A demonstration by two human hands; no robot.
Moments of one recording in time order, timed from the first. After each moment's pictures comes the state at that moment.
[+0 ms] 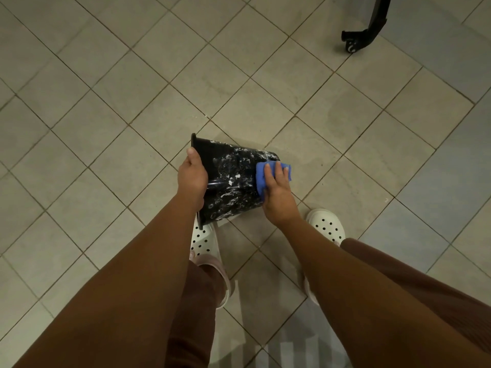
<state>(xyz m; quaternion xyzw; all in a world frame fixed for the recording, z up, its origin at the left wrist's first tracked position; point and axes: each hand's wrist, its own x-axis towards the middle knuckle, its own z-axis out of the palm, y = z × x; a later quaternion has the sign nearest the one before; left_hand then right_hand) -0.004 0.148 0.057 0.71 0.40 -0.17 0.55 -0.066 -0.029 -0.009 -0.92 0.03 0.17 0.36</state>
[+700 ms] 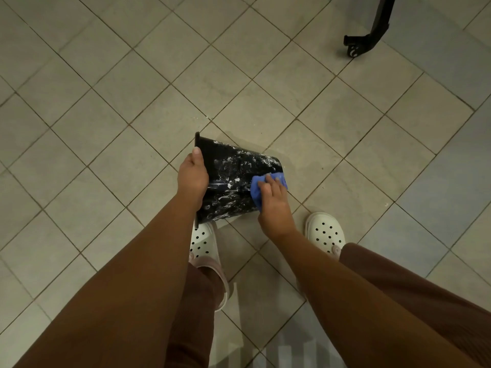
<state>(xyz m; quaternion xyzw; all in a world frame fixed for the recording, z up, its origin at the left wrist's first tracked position) 0.000 0.150 0.054 0.76 0.36 -0.16 0.52 -0.082 -0.015 0.004 -0.94 0.01 0.11 0.32</state>
